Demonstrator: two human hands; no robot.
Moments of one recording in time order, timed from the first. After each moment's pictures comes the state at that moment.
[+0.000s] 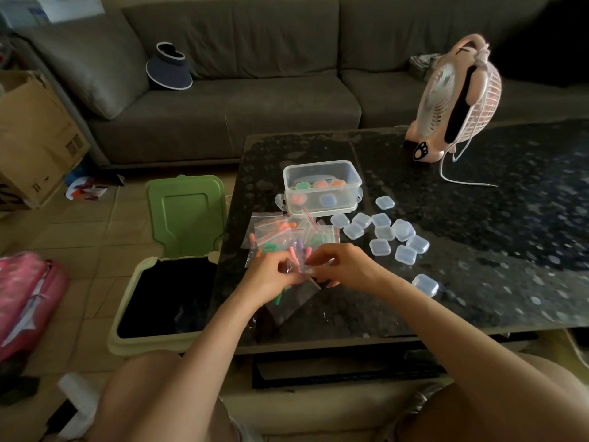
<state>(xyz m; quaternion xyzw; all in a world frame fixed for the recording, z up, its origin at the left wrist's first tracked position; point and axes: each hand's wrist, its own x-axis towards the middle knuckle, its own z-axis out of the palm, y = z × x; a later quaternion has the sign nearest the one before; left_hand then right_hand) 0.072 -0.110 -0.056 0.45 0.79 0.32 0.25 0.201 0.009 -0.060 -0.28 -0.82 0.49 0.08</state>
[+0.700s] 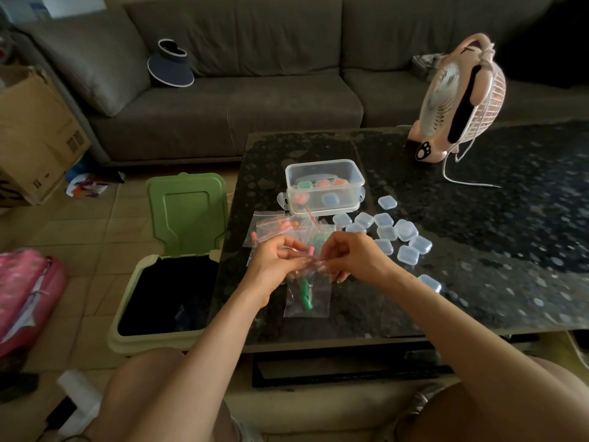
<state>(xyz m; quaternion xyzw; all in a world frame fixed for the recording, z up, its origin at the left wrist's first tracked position) 0.078 -0.104 -0.047 0.32 0.69 0.53 0.36 0.205 0.016 -0.049 -0.29 -0.80 0.51 0.12</state>
